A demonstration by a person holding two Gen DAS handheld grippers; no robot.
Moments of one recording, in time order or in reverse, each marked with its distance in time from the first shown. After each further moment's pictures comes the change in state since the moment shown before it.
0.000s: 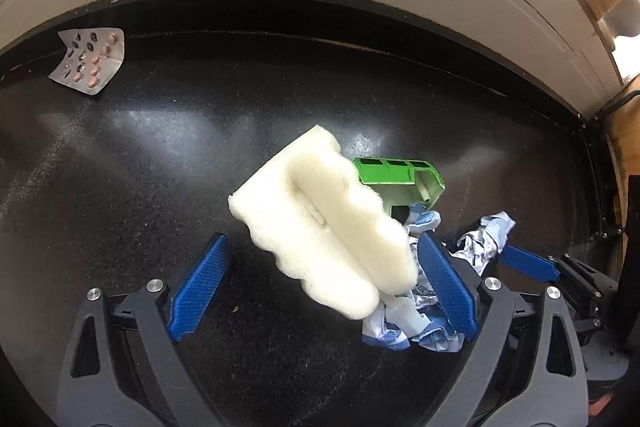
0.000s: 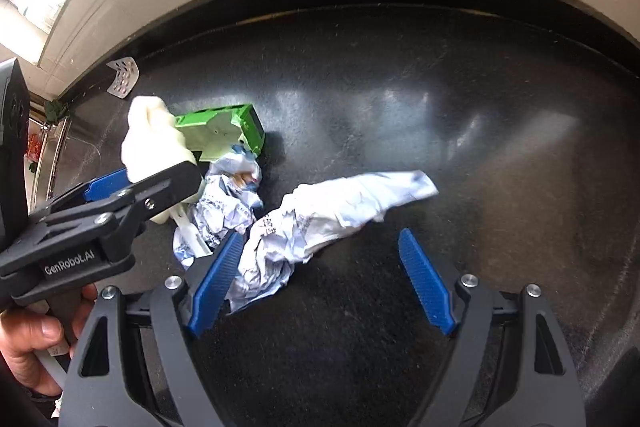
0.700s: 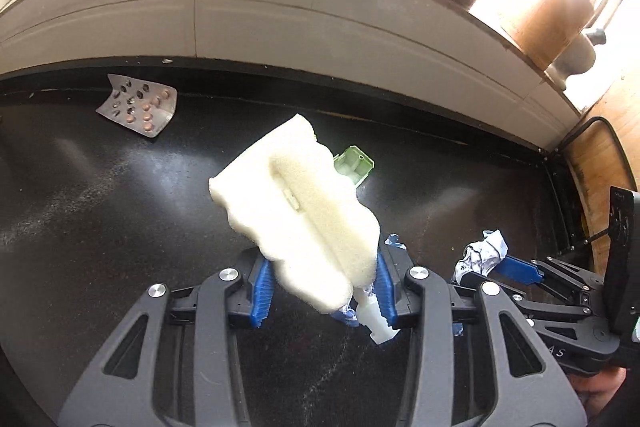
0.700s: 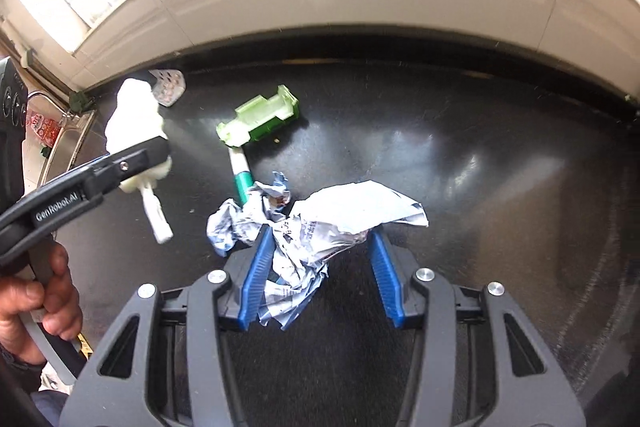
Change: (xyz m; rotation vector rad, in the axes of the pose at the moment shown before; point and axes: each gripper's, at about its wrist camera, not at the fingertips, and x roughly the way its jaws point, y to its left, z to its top) left arm -0.095 0.023 -0.016 0.000 -0.204 -0.048; right arm -0.064 0.024 -0.022 -0.098 -0.134 0.006
